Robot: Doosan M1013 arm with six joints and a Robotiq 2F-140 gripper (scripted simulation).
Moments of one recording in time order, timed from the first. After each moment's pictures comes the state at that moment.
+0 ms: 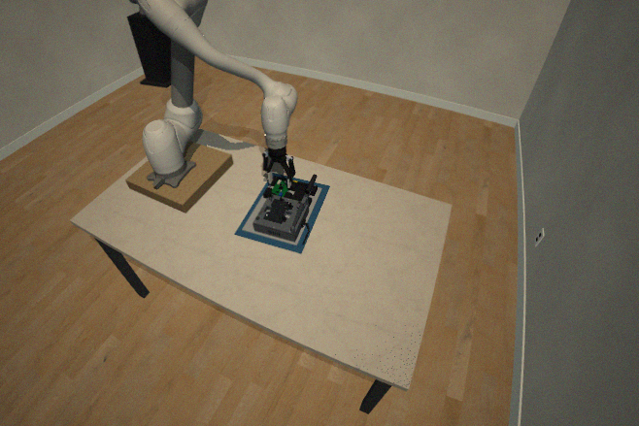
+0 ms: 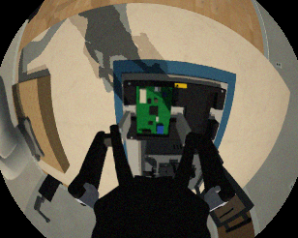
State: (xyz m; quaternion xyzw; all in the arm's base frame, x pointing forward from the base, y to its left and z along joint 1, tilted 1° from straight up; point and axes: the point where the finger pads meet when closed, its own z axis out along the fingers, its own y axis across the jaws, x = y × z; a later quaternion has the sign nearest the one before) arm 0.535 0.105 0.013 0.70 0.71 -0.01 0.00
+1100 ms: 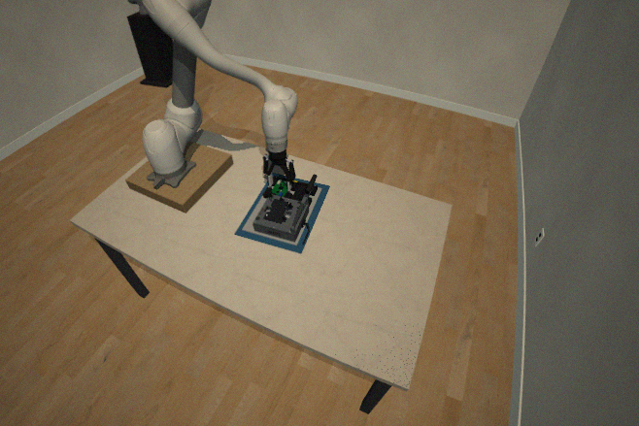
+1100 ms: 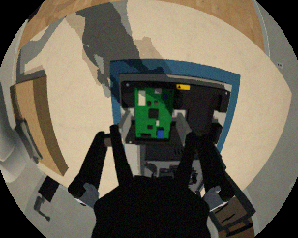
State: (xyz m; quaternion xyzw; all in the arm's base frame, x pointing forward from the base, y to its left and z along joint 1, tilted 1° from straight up) arm 0.535 0.105 -0.005 0.70 0.71 -0.01 0.00
